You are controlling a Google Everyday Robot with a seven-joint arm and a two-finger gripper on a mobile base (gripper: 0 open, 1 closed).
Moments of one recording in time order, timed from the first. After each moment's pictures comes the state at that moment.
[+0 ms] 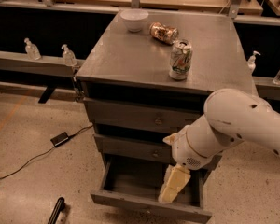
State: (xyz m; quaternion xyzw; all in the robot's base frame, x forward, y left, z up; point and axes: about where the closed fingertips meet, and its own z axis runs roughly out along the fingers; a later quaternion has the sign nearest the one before) arm 0.412 -0.077 0.716 -0.61 0.75 0.16 0.18
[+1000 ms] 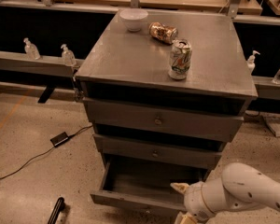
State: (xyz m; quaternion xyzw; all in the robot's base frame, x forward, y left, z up) arm 0.358 -0.105 0.535 -0.56 0.76 0.27 0.22
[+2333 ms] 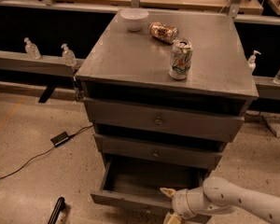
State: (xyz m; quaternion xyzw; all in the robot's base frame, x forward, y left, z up) arm 0.405 -0.093 0.368 -0.54 0.73 0.31 0.26
